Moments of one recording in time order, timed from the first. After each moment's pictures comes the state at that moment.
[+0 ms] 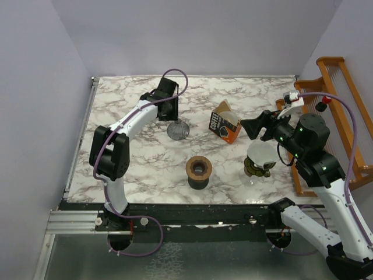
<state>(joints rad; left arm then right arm) -0.43 1.88 1.56 -0.63 -0.04 -0.36 0.39 0.77 1.07 -0.46 -0.12 0.30</state>
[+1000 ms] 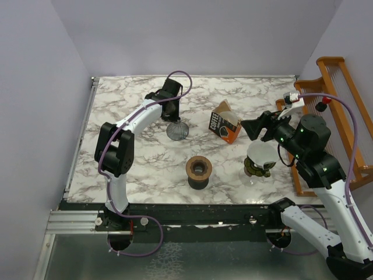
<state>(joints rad) -0.45 1.96 1.61 -0.65 -0.05 -0.35 0.39 0.76 1.07 -0.46 -0.13 0.29</state>
